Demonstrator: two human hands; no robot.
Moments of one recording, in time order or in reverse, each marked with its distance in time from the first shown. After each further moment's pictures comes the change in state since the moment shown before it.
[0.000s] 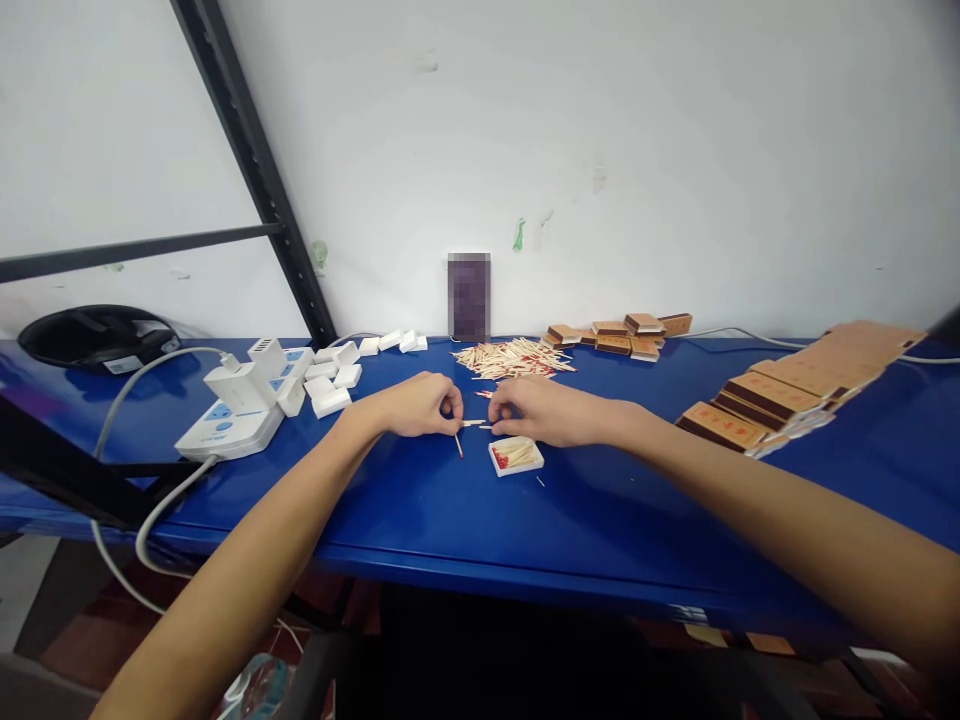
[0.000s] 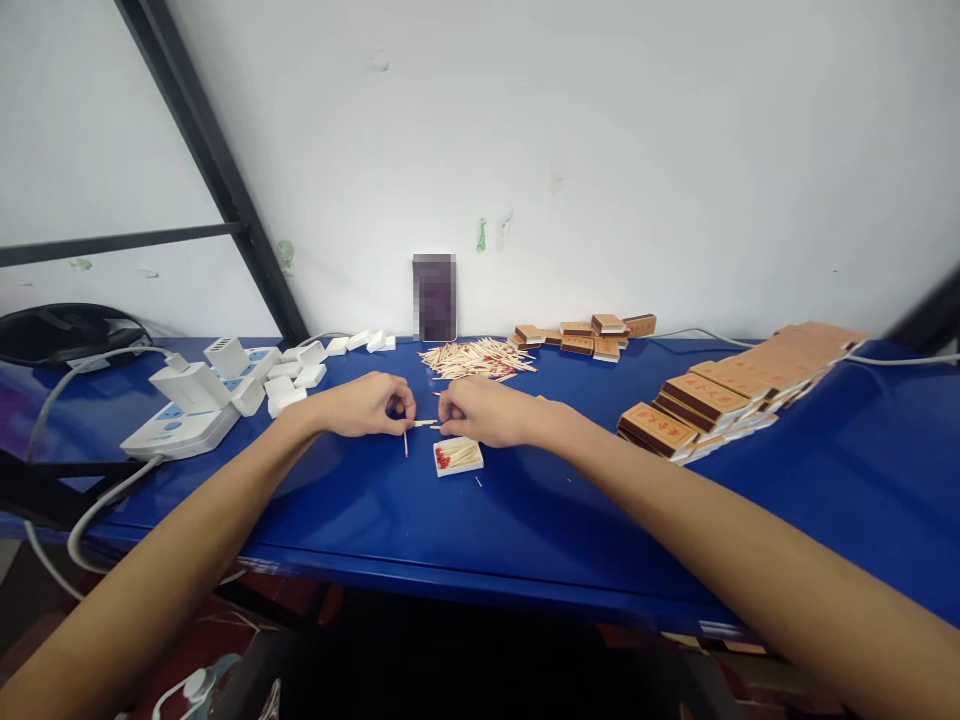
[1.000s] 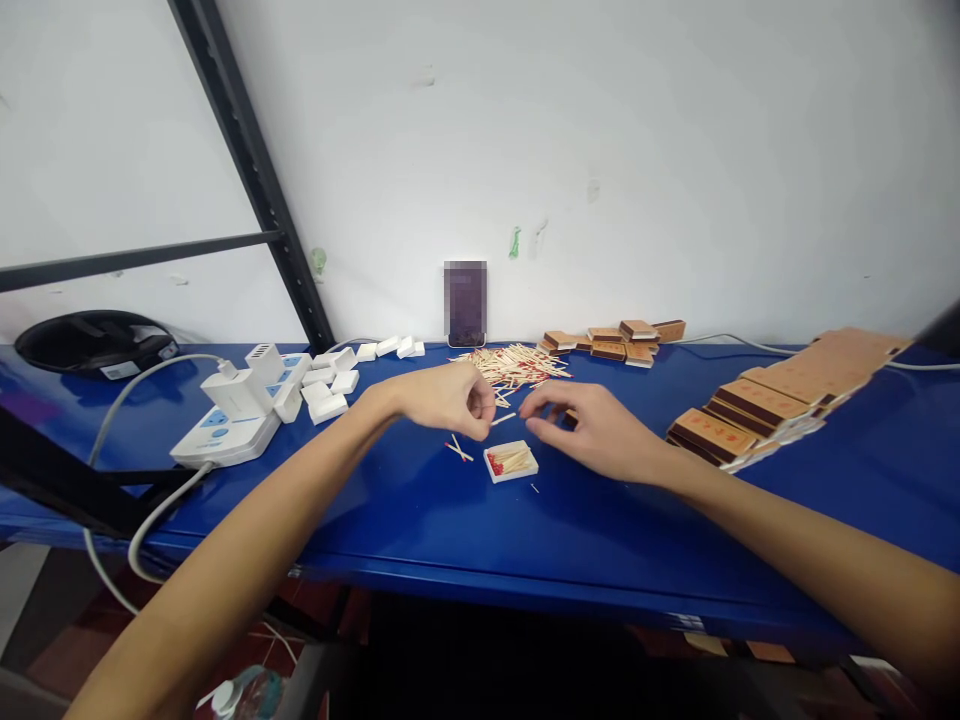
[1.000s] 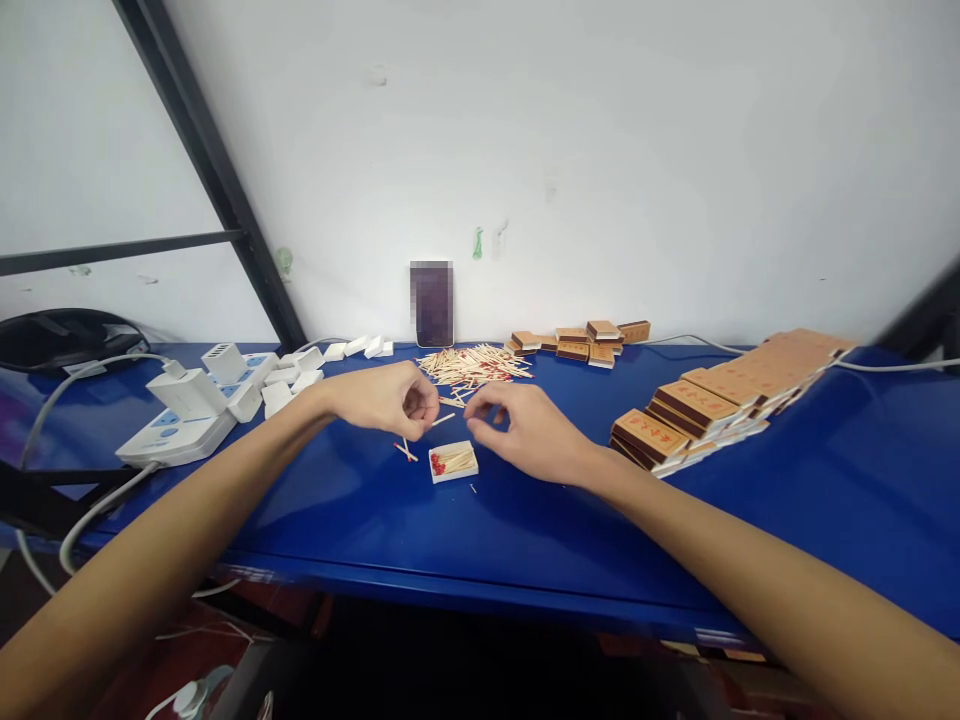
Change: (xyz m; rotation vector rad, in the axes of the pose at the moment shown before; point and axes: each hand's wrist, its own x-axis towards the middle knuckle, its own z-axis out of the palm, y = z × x) left_hand 0.019 0.034 -0.019 -0.309 -0.151 0.101; right_hand -0.051 -0.002 0.006 0.203 0.457 0.087
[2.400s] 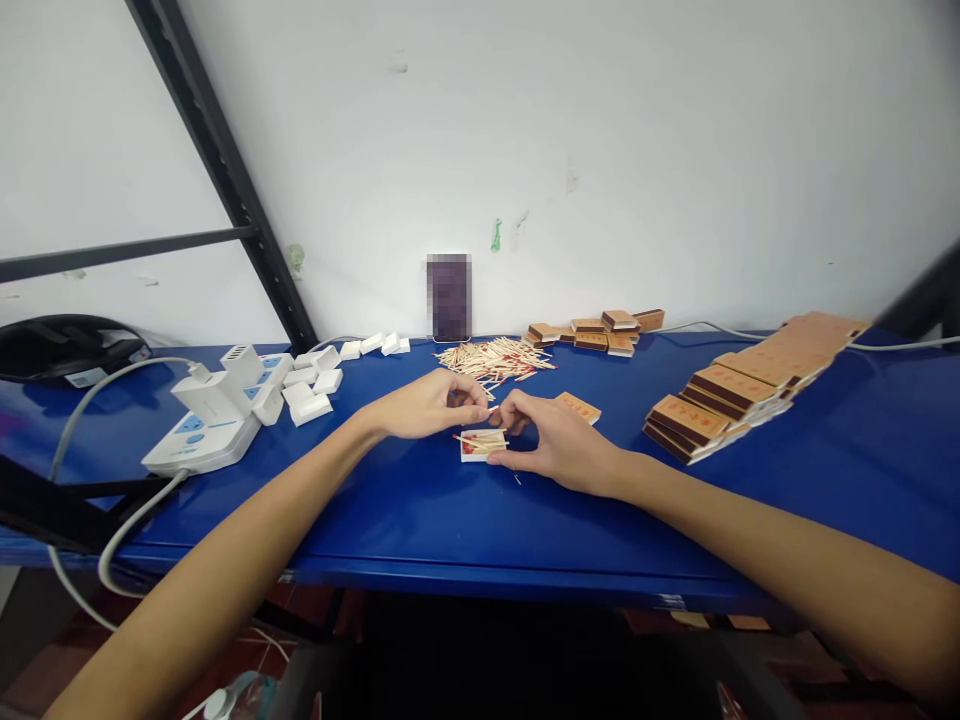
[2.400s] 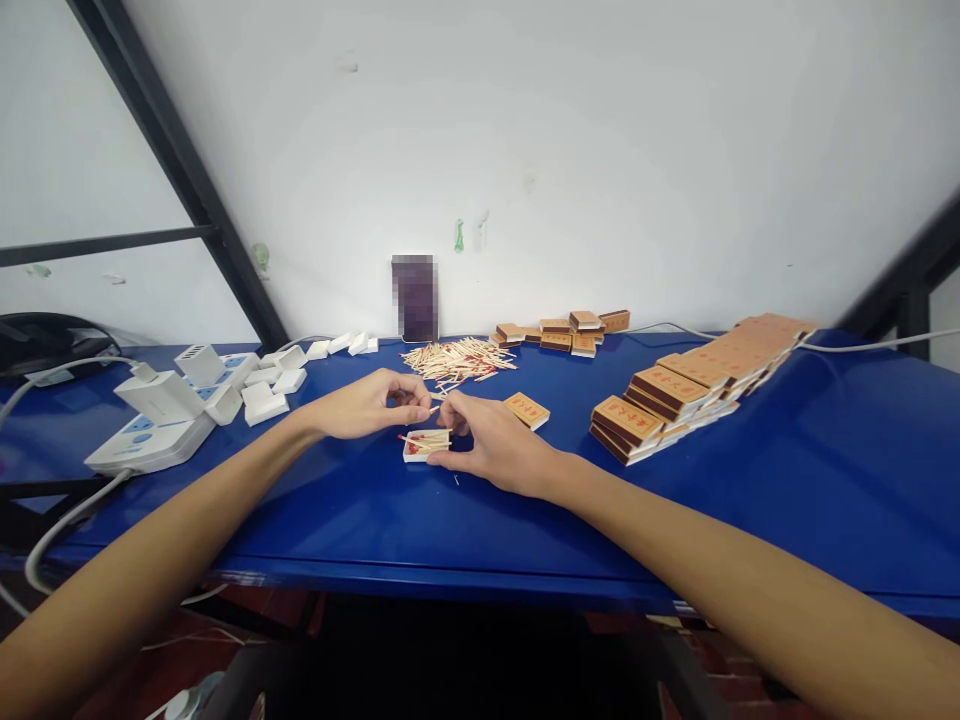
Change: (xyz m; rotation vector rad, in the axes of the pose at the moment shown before) left_hand -0.002 -0.010 0.023 -0.171 0.172 0.091; right_hand -0.009 0.005 0.026 0.050 -0.081 -0.035
